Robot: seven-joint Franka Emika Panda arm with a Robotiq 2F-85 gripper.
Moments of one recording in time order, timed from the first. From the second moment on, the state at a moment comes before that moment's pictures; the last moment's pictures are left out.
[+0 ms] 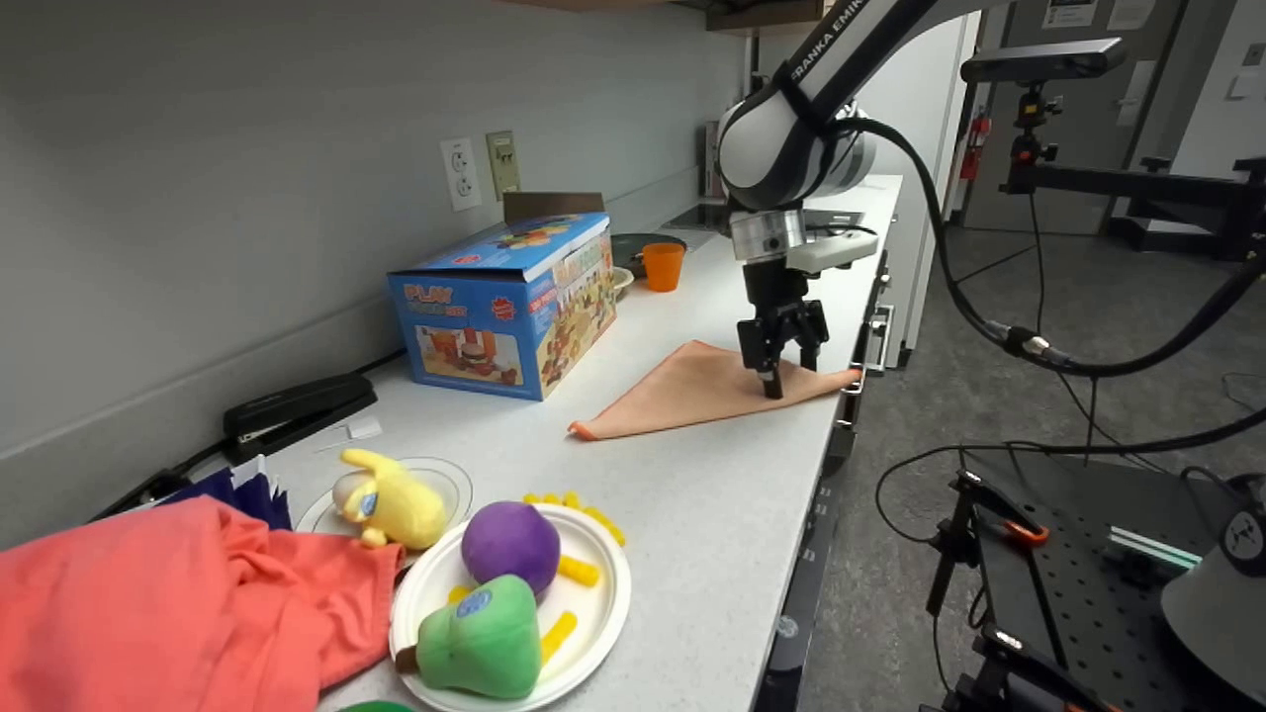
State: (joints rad) arm -0.19 0.22 -0.20 -2.23 0.17 2.10 -0.03
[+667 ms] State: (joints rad) arm -0.18 0.22 -0.20 -2.23 0.11 2.21 0.05
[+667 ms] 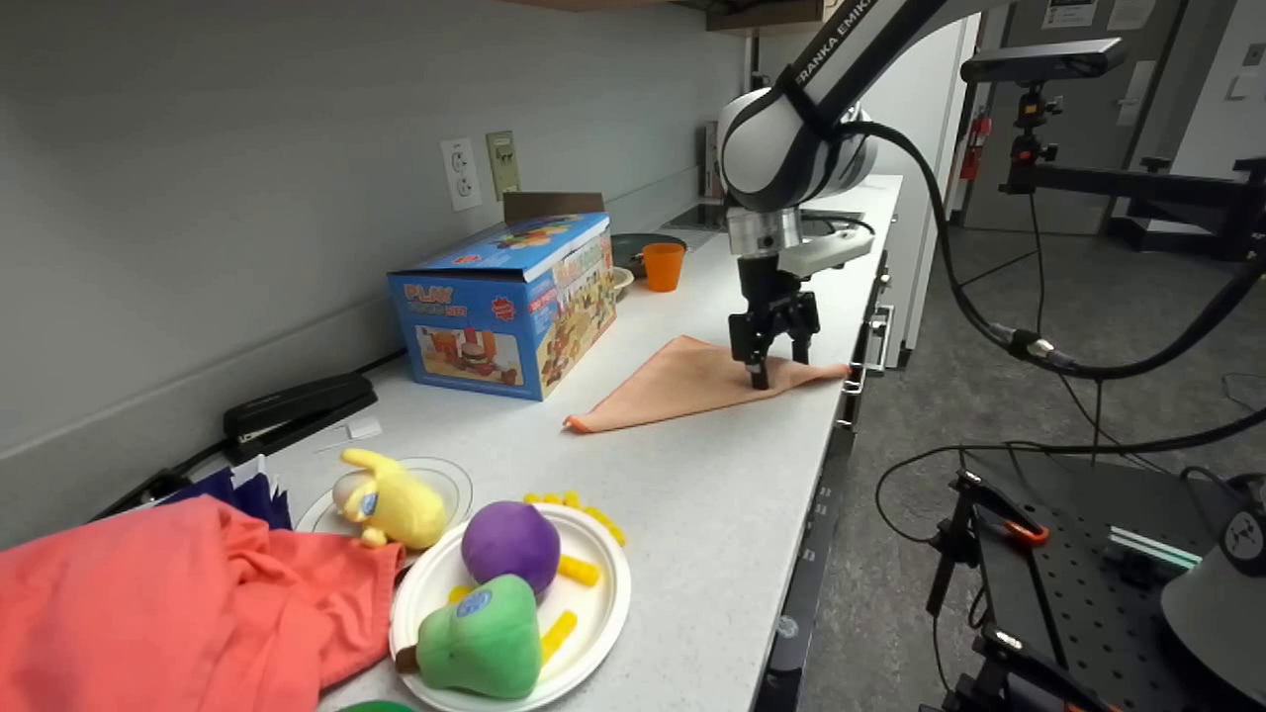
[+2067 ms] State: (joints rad) arm -0.04 0.21 -0.17 -2.23 -0.09 2.54 0.47
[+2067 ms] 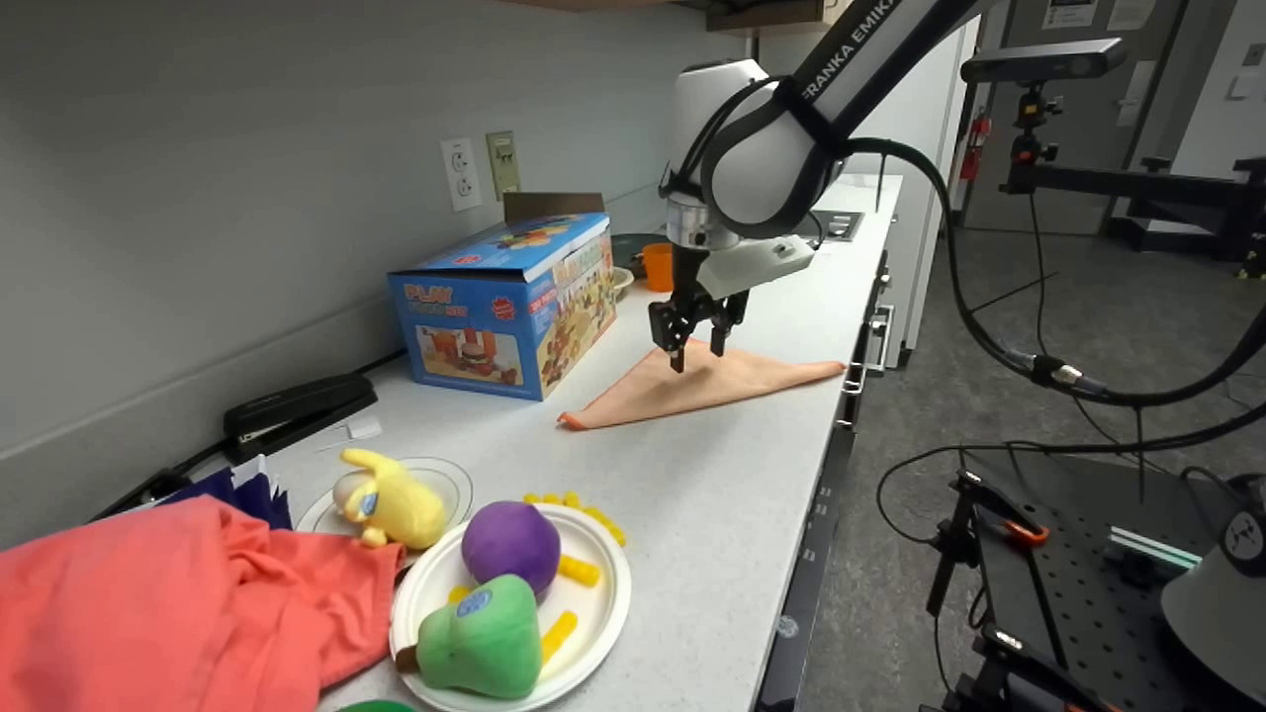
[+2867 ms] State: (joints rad) arm 0.01 0.23 -0.18 -2.26 -0.16 2.63 0.62
